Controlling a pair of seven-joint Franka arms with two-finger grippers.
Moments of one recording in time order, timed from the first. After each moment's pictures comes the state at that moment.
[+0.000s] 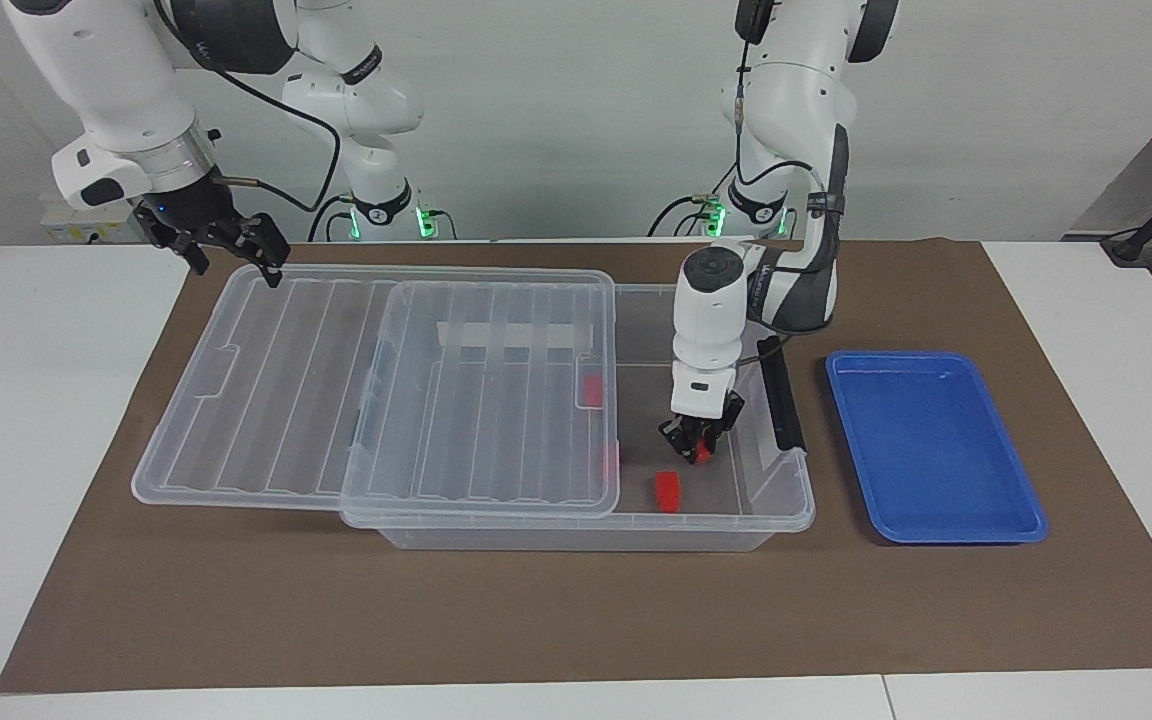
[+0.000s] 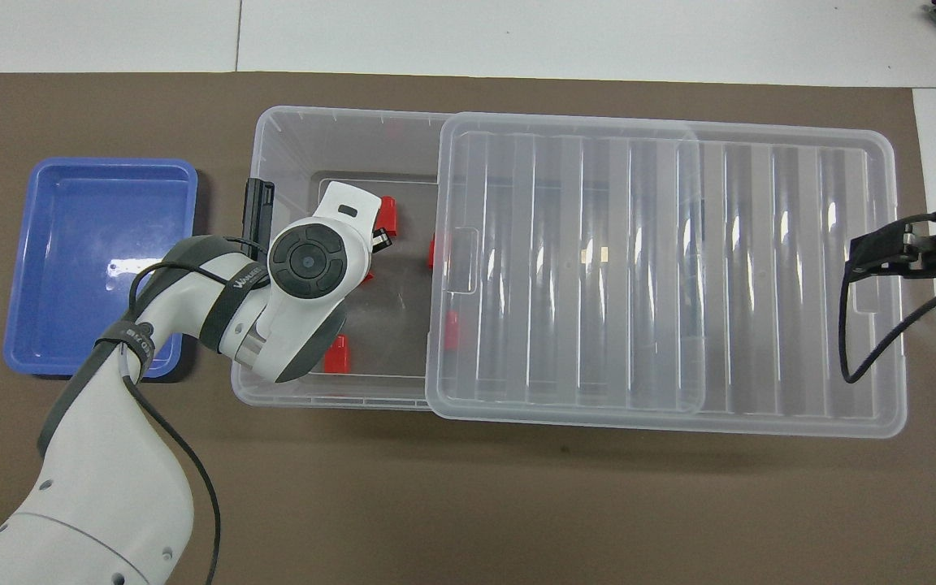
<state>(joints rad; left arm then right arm) -0.50 0.39 0.04 -1.81 0.18 2.31 -1.03 -0.04 -0.02 0.03 -1.62 -0.03 1.55 0.20</state>
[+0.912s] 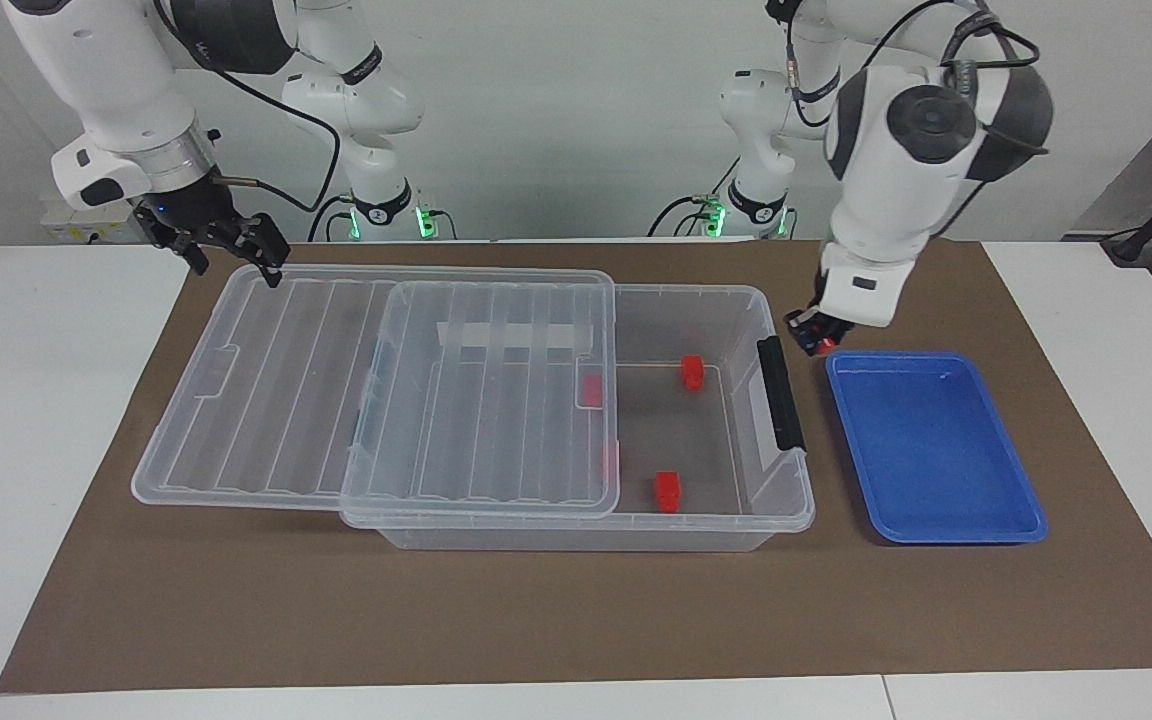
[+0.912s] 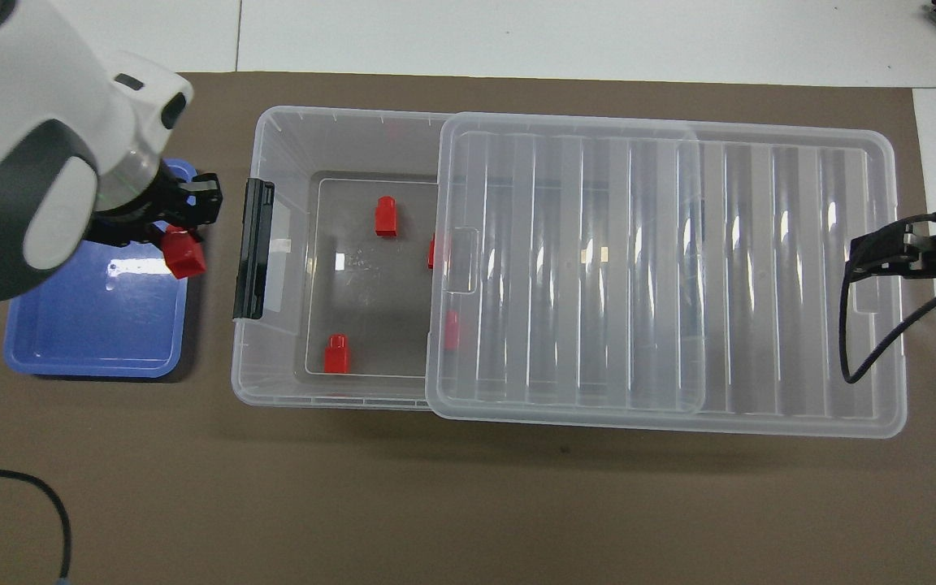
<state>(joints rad) -0.25 0.24 0.06 -1.40 0.07 1.54 -0.38 -0.04 -0.02 0.03 -1.62 -0.03 1.55 0.20</state>
